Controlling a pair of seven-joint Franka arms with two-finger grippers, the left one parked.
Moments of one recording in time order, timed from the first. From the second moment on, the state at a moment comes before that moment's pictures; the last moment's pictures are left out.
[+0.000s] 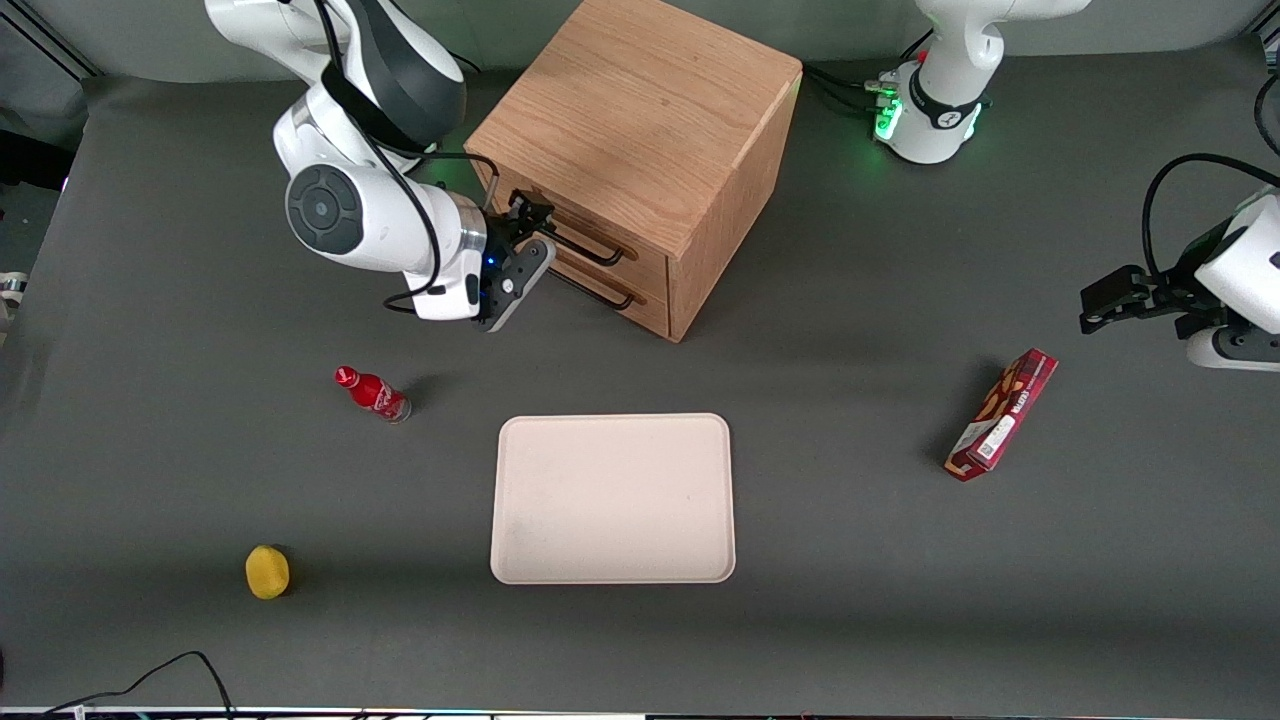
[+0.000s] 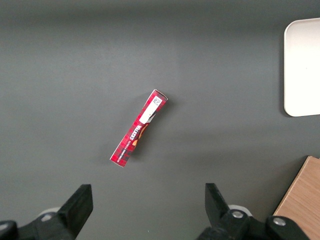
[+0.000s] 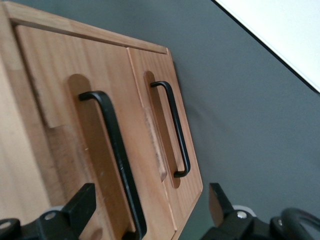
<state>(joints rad) 0.04 0.19 0.53 -1.82 0.34 1.78 -0.28</state>
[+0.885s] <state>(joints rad) 0.04 0.20 0.55 -1.92 0.38 1.89 -0.28</state>
